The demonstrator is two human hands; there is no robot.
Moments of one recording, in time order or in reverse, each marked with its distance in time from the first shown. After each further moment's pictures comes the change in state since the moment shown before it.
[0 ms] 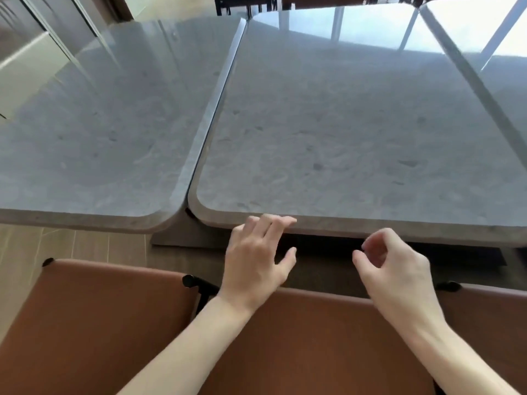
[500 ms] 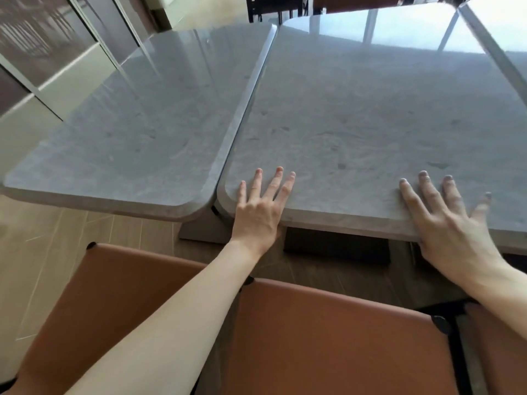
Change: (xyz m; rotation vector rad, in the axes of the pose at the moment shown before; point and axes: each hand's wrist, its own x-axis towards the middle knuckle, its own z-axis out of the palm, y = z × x) left_hand 0.047 -0.047 0.001 0.522 -0.122 -0.006; right_hand 0.090 0.061 -0.018 -0.886 -0.015 -0.565
